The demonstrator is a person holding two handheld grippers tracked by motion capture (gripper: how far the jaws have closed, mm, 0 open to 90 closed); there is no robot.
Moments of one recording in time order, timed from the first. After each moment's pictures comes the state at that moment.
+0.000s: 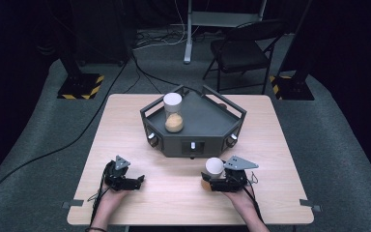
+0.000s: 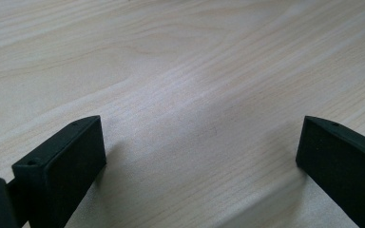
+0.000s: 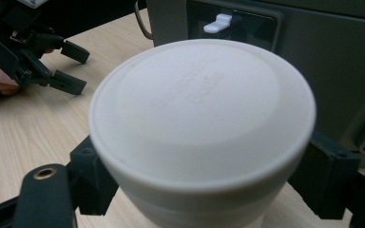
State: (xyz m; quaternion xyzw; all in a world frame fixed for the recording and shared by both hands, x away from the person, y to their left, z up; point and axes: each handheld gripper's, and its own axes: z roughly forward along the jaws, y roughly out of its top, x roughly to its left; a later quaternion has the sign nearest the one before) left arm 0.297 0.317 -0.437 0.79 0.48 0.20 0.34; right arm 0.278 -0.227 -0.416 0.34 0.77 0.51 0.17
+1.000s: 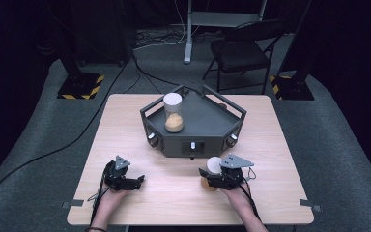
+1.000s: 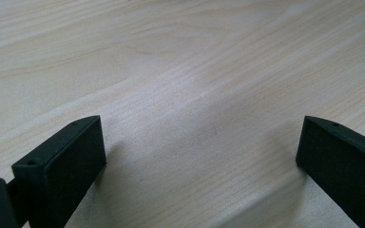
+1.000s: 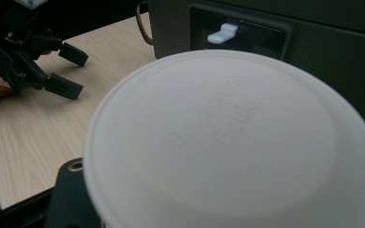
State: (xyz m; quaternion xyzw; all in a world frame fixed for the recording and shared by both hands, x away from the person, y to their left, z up) left arm 0.297 0.317 -0.437 0.79 0.48 0.20 0.34; right arm 0.285 -0.220 -0.418 0.33 0.77 0.51 0.18
